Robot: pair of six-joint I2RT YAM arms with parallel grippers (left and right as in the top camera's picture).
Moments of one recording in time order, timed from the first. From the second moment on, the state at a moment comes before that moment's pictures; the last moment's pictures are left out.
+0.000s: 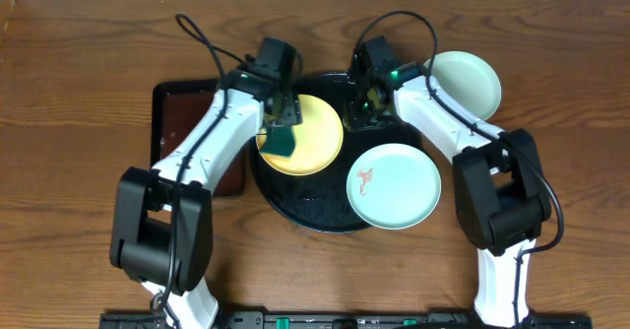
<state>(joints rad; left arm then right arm) -0.31 1.86 1.38 -0.76 -0.11 -0.47 0.45 2.14 1.59 -0.71 -0.22 0.28</state>
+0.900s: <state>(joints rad) -0.31 1.88 1.36 -0.77 0.05 -0.42 0.50 2.19 1.60 -0.72 -0.21 0.33</state>
